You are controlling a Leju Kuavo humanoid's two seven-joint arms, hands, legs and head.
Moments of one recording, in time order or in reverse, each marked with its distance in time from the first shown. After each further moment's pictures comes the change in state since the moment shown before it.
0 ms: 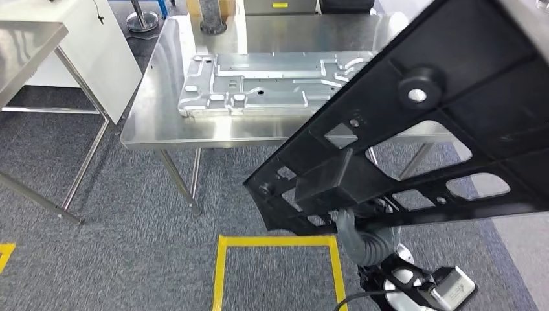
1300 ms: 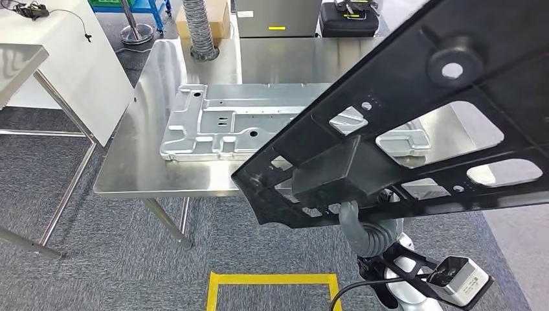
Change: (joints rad) left arm 0.008 -0.001 0.034 0.000 0.015 0.002 -0.011; right arm -0.073 0.046 -0.016 0.007 -0.019 0.087 0.014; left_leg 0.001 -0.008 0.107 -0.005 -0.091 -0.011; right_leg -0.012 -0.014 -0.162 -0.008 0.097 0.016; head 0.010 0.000
